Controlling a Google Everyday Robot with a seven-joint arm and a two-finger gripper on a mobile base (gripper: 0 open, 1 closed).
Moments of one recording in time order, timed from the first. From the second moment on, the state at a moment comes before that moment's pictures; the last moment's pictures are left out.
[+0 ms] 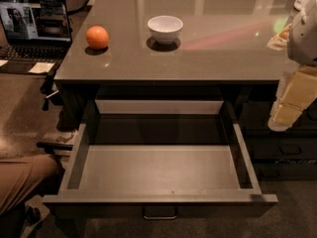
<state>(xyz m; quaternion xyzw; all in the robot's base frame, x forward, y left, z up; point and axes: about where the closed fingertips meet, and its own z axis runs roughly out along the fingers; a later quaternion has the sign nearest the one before) 0.438 -0.217 0.976 -0.60 0.78 -0.03 0.16</state>
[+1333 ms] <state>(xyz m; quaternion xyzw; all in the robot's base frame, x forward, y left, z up) 0.483 -0.119 1.042 -0.60 0.73 0.05 0.32</state>
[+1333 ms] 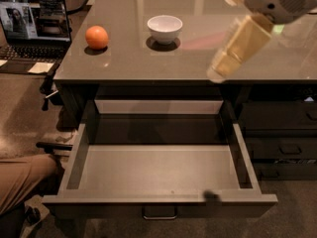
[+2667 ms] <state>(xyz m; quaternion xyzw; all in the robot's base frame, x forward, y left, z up) 0.528 -0.044 1.053 -0.53 0.77 0.13 0.34</state>
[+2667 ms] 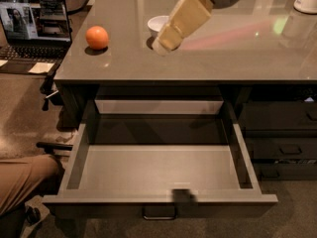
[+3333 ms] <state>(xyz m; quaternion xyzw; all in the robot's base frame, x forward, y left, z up) 0.610 -0.014 1.000 -0.42 0.84 0.11 0.34</state>
